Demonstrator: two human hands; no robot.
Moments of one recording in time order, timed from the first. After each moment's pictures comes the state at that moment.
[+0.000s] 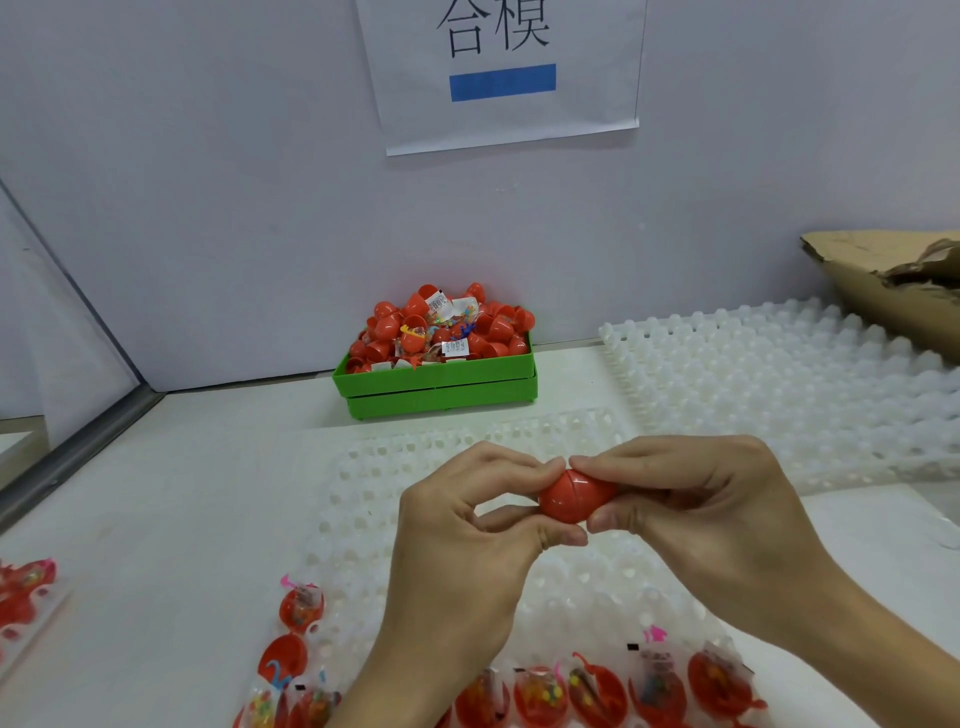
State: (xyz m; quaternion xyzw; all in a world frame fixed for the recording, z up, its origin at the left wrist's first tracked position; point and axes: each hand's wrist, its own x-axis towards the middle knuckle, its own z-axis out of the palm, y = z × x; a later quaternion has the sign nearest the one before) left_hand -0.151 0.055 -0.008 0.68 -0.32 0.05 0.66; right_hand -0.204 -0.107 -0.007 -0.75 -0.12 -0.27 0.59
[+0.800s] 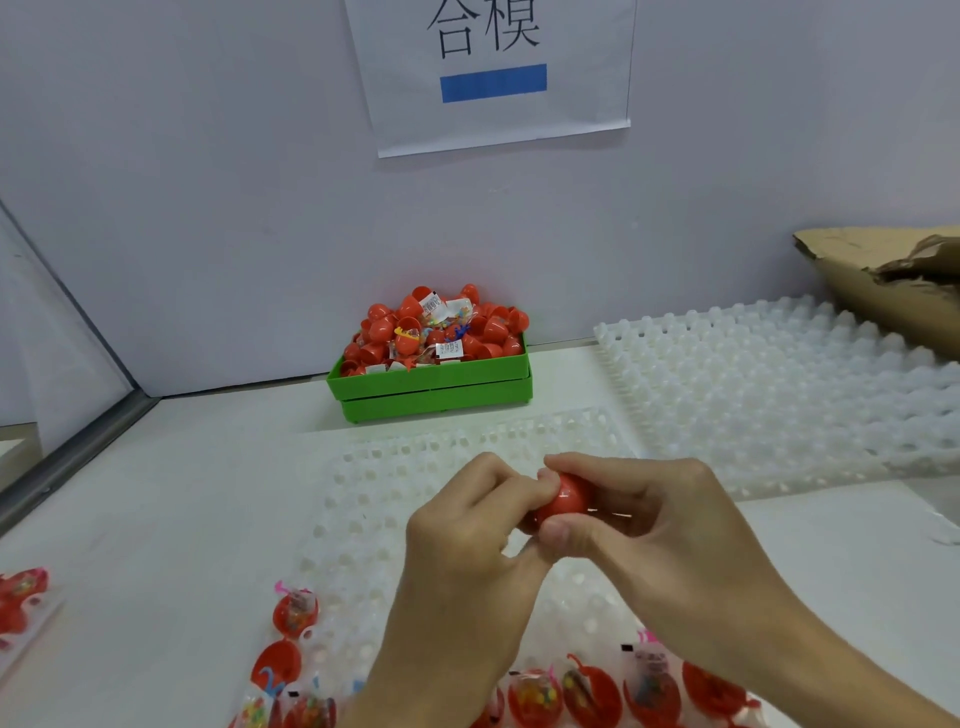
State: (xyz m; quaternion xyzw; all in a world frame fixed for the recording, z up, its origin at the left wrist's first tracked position) left_hand -0.150 0.056 -0.016 0.76 -0.40 0.30 0.40; right_hand -0.211 -0.084 -0.011 -0.74 -0.06 -0.19 0.64
